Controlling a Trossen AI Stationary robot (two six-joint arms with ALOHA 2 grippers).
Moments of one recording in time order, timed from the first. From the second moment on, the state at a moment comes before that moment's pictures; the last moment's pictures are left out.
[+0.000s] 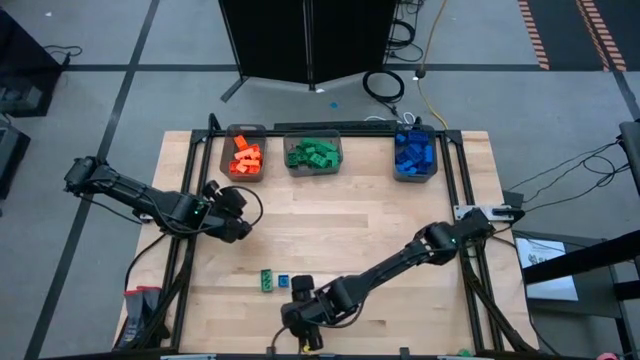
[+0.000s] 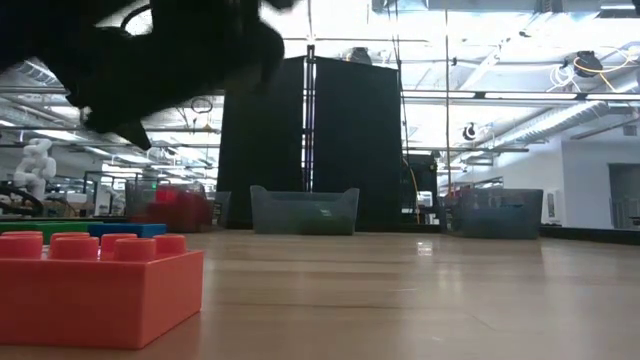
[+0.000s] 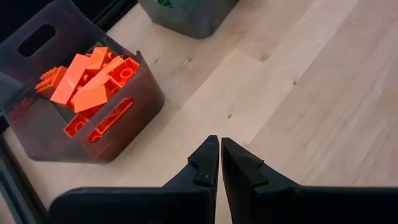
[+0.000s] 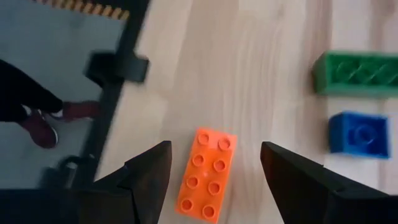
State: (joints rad) left arm -0.31 0.98 0.63 -0.88 -0.69 -0.80; right arm 0.48 2.42 2.13 -0.65 0.11 0.29
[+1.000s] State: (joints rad) left arm -0.31 0.98 0.63 -0.87 -0.66 -0.81; right arm 0.47 2.59 2.33 -0.87 0.23 0.50
